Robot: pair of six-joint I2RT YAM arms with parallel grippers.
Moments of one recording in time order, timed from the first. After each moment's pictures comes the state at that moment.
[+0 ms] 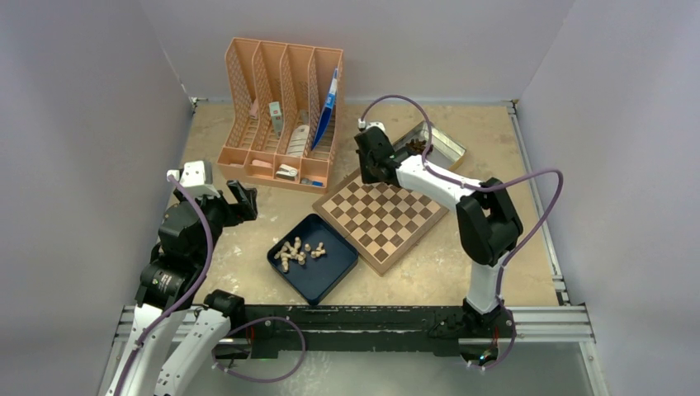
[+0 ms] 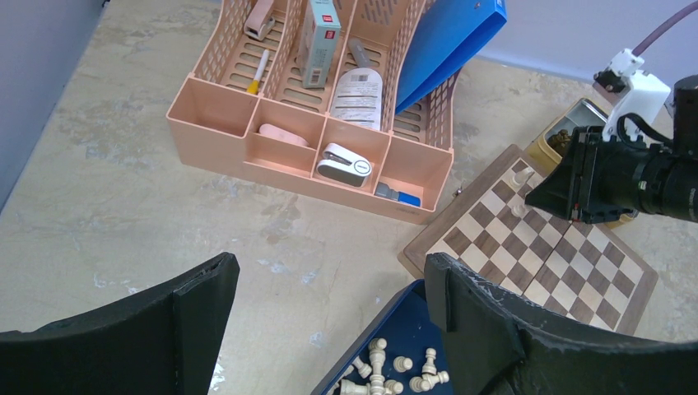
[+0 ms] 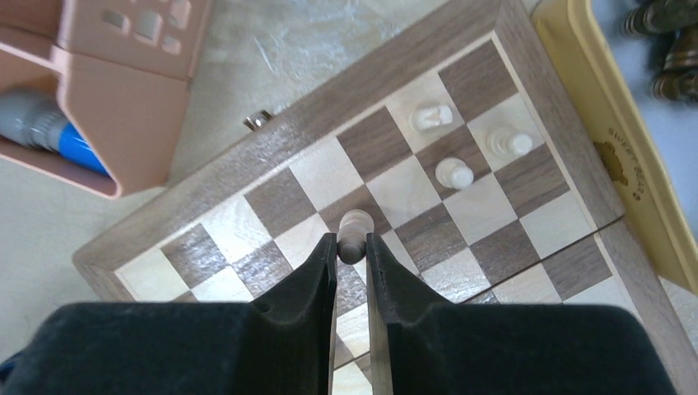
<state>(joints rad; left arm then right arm) -0.30 0.49 0.84 -0.57 -0.23 -0.31 0.65 1.89 1.43 -0.44 0.25 0.38</state>
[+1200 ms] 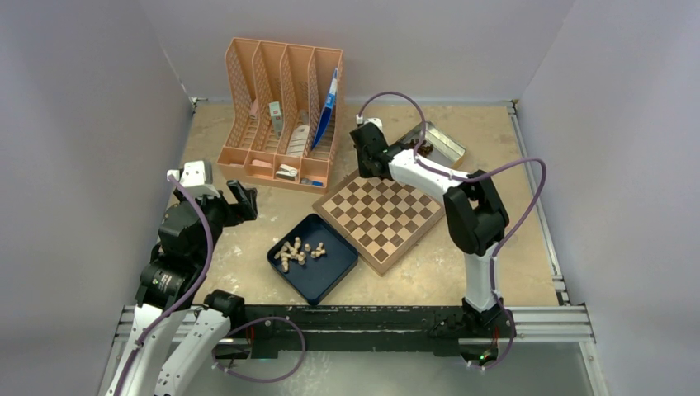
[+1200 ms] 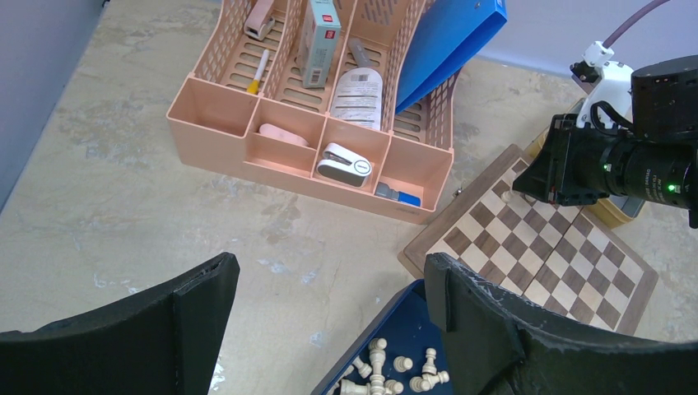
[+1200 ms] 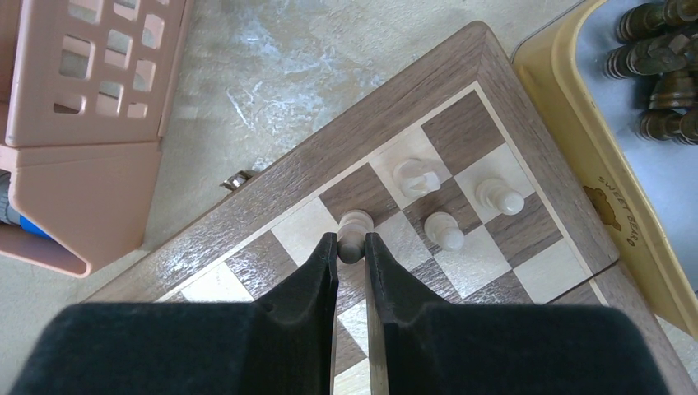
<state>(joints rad) -0.30 0.49 0.84 -0.57 -0.23 -0.31 0.63 2.01 1.55 -0.44 0.30 0.38</state>
